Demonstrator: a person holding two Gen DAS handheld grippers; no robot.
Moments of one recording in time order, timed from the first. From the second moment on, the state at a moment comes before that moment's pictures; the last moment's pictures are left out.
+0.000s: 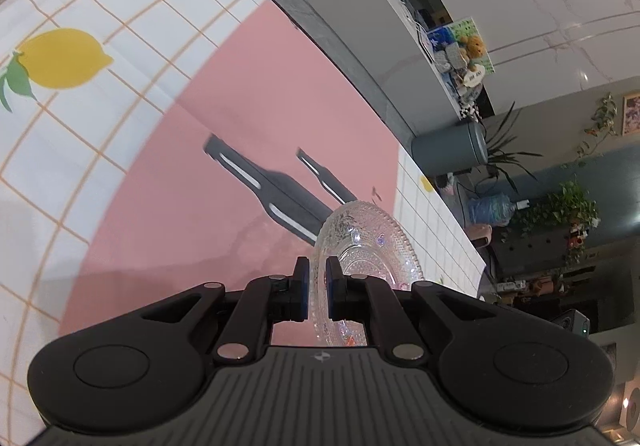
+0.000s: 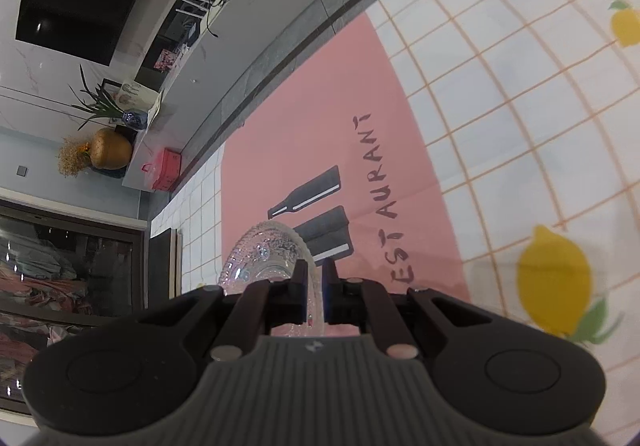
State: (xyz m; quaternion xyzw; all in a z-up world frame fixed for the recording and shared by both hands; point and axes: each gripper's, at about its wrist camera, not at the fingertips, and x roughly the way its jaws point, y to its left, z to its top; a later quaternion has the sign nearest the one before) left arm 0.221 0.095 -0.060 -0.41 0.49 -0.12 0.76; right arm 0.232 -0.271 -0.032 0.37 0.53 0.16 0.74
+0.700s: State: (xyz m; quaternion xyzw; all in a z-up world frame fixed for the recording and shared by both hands) left arm 0.197 0.023 -0.058 -0.34 0.54 -0.15 0.75; right arm 0.172 -0.333 -0.050 0.38 0.56 0.11 0.73
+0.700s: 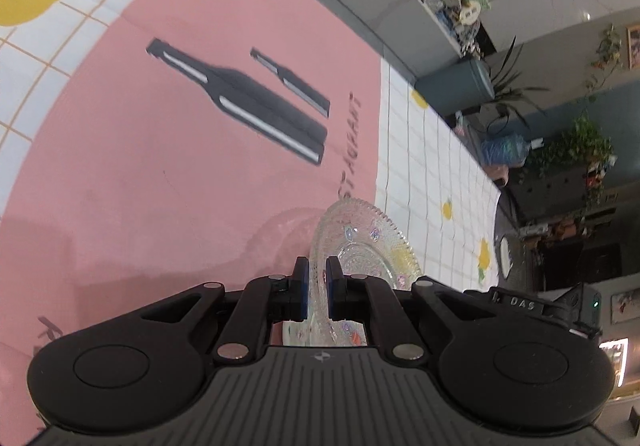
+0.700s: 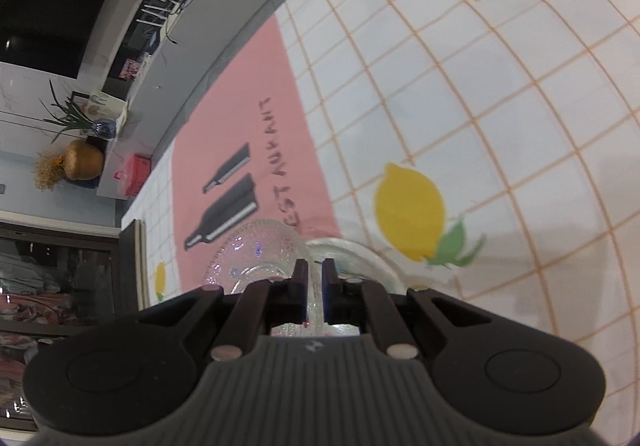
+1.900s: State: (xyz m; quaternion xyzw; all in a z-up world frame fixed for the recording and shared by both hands) left arm 0.174 -0.030 -0.050 -0.15 0.55 -0.16 0.80; right arm 0.157 -0.320 -0.044 0.25 0.59 0.11 0.76
